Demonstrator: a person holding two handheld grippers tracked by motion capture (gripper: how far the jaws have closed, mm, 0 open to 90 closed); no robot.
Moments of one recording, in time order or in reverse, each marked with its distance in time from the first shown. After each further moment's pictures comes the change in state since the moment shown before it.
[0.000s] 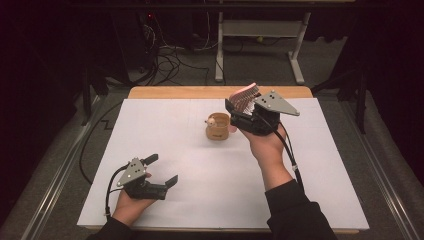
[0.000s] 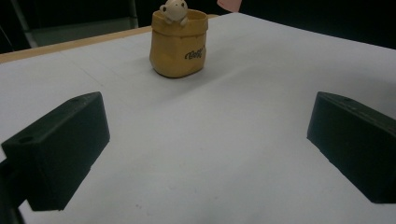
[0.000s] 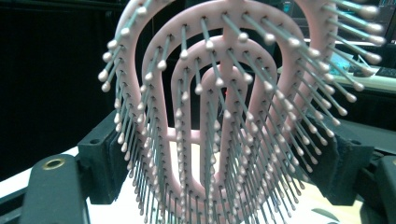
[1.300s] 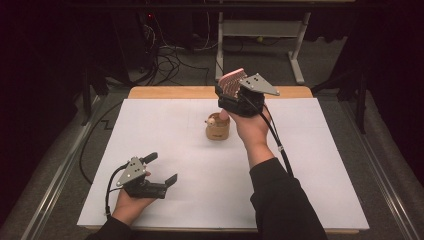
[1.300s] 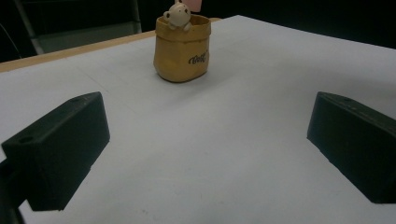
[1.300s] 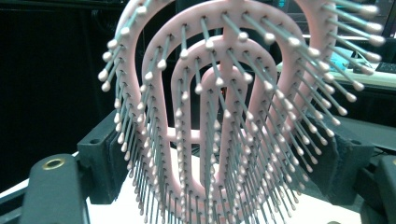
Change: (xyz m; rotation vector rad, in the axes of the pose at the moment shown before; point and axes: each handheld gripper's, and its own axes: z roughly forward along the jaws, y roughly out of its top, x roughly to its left) left arm 0.002 0.002 -0.001 -0.009 0.014 0.017; right arm -0.003 0.006 0.059 0.015 -0.029 0.023
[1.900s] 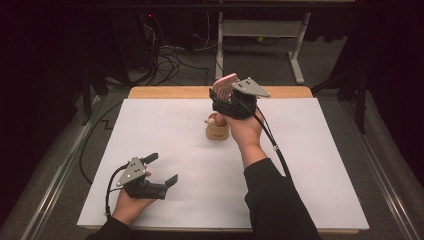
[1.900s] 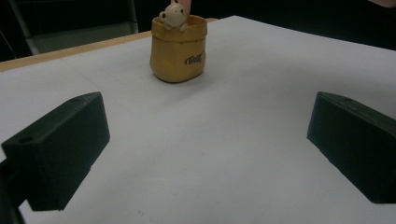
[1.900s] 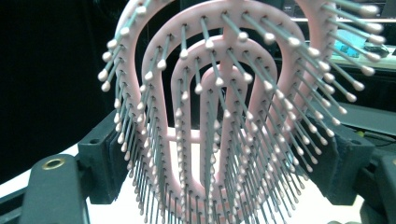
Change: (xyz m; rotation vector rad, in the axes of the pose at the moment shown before) left arm -0.001 0.000 0.000 -0.001 -0.014 -0.002; right arm 0.007 -0.018 0.018 0.045 0.019 0.016
